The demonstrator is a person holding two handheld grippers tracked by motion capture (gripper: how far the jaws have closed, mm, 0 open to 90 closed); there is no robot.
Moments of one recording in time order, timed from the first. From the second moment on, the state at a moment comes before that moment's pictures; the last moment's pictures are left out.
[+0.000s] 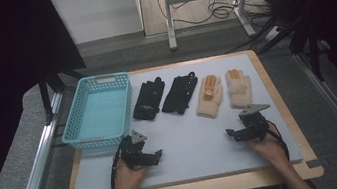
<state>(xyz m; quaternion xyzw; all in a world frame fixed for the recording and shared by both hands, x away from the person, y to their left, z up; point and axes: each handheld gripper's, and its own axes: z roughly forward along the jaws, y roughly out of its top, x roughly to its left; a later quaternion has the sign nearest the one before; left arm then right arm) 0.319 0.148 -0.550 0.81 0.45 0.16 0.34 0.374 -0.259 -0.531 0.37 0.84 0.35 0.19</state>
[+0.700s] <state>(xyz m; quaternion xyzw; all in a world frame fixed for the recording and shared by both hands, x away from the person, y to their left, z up) 0.319 0.148 -0.550 0.81 0.45 0.16 0.34 0.374 -0.258 -0.530 0.38 0.84 0.35 0.19</state>
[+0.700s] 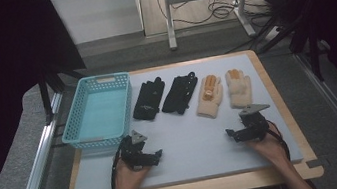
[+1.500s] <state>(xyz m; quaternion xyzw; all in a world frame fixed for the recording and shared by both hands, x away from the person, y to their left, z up) 0.318 0.148 -0.550 0.81 0.45 0.16 0.34 0.408 -0.209 -0.503 0.36 0.84 0.37 0.15</state>
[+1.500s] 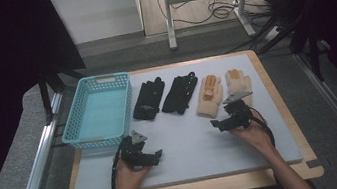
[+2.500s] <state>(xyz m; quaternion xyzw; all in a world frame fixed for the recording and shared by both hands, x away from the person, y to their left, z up) 0.318 0.148 -0.550 0.81 0.45 0.16 0.34 0.540 -0.104 -0.498 0.39 0.84 0.33 0.16</state>
